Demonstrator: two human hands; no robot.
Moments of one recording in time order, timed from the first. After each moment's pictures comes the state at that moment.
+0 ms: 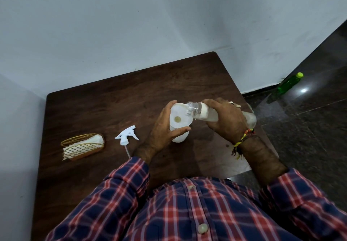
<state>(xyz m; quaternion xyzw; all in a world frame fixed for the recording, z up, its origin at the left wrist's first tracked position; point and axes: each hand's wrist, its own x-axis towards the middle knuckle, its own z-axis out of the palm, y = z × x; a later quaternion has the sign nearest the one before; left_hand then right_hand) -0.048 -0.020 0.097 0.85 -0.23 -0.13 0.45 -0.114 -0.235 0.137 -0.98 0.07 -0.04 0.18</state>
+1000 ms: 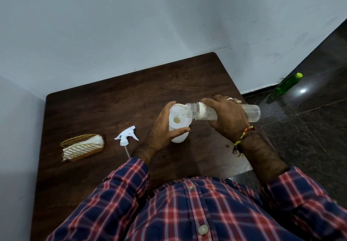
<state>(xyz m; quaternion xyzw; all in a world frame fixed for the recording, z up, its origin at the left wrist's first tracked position) -0.049 -0.021 0.100 0.85 -0.22 -0.14 0.46 -0.112 -0.234 0.145 -0.99 0.05 -0.05 0.08</state>
